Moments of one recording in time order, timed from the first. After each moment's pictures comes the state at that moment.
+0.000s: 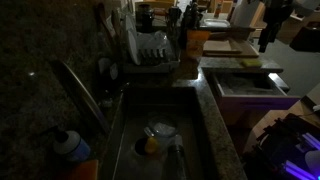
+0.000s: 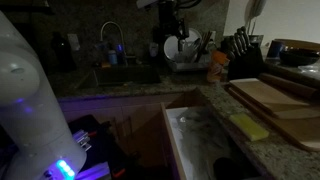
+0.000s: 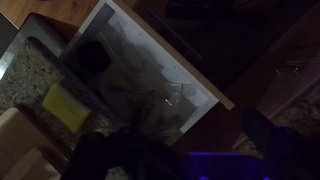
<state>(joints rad) -0.05 -0.26 -0.02 -2.23 -0.25 1.83 -0.10</state>
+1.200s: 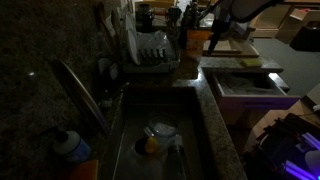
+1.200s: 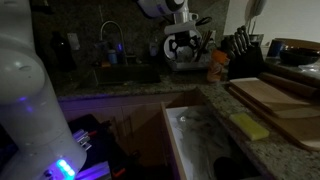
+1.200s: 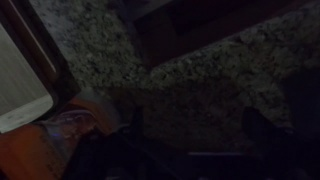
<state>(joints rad) 0.03 0.20 0.00 -1.96 -0.18 2.33 -0.38</state>
